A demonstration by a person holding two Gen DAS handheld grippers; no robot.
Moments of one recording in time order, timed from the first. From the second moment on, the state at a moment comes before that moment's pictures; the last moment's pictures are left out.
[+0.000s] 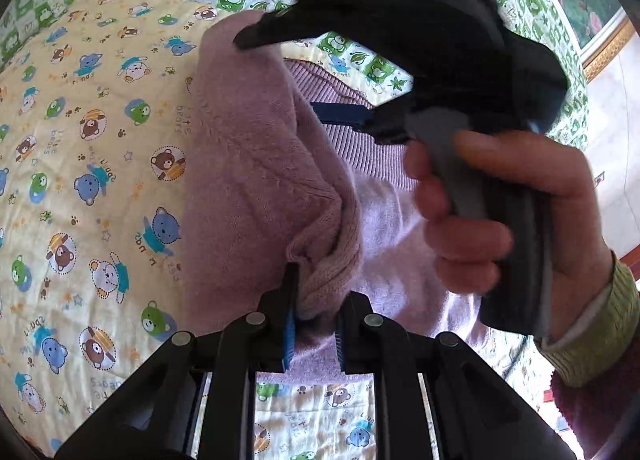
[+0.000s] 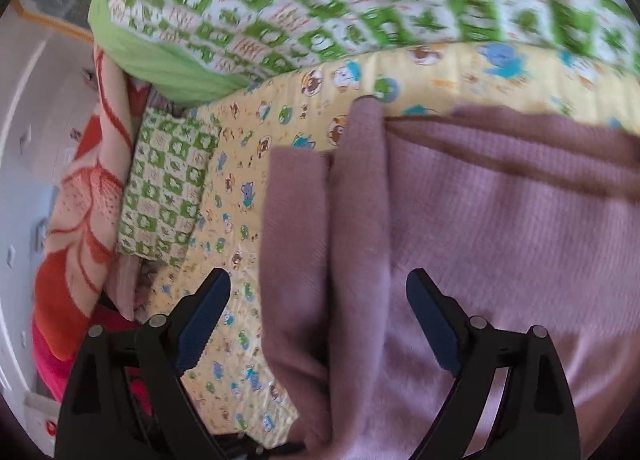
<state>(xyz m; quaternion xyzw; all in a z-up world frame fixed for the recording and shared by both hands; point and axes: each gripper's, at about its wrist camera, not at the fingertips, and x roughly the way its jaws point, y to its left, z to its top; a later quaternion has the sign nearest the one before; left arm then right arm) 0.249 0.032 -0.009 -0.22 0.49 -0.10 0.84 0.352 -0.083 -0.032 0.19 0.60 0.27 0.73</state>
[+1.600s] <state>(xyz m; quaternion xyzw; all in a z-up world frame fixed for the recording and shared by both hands) 0.307 -0.231 -0.039 -0.10 0.56 -0.36 0.74 0.243 -0.389 -0.028 0.24 0.51 0.04 0.82</state>
